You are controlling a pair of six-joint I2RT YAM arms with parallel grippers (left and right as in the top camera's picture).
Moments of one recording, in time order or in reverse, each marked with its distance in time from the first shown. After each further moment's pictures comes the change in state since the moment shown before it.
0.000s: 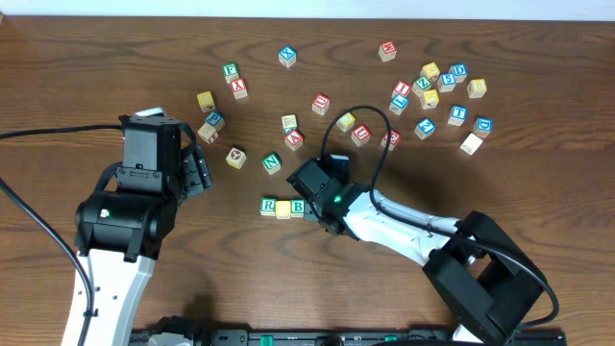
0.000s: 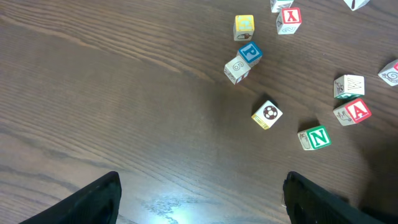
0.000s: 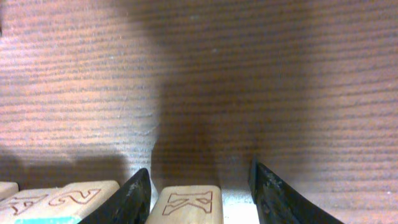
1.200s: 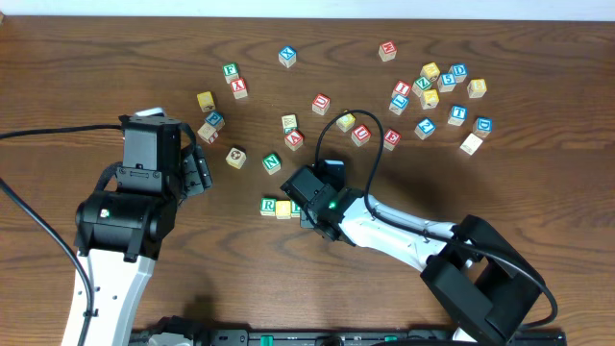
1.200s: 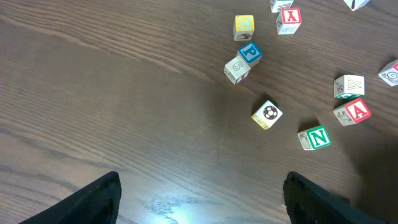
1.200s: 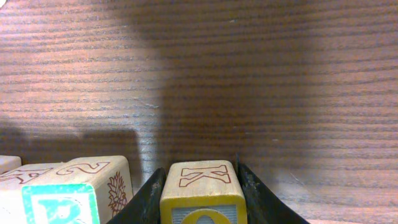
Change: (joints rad) left arm 0.000 0.000 0.000 0.000 0.000 0.000; right arm 0.043 -0.002 0.000 -0.024 0.009 0.009
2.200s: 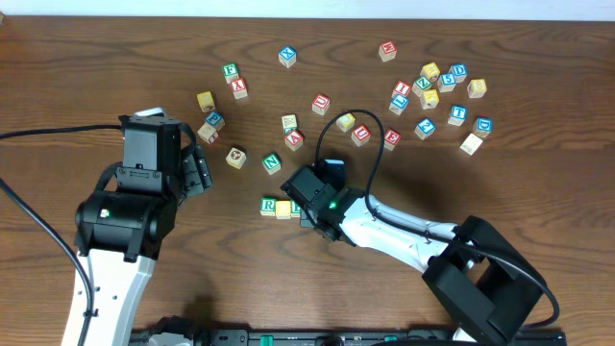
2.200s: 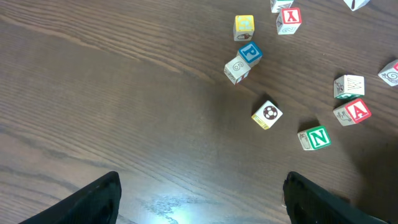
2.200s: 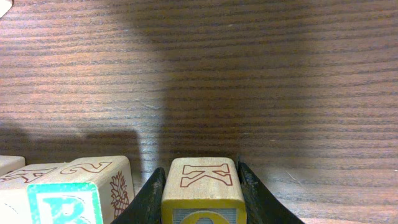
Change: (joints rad) left arm 0.000 0.000 0.000 0.000 0.000 0.000; right arm 0.000 -0.006 0.000 -0.003 0.007 0.000
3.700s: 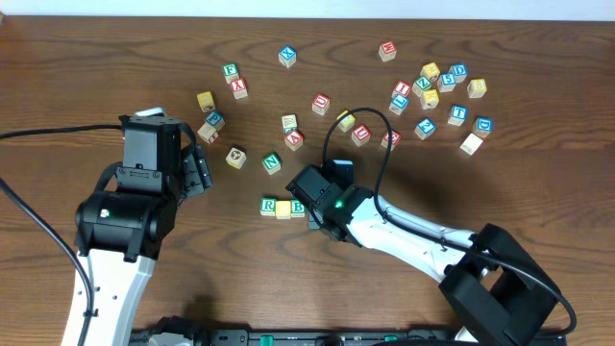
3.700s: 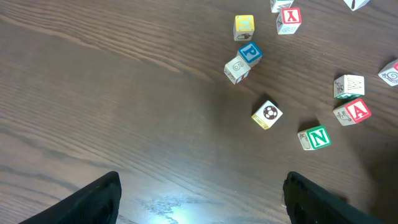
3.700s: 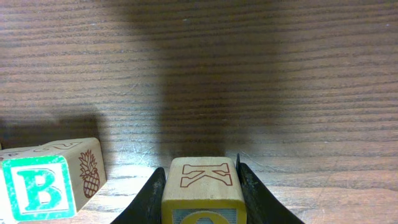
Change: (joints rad) left arm 0.000 0.000 0.000 0.000 0.000 0.000; right arm -0.008 -0.061 0.000 -0.111 0.027 -0.003
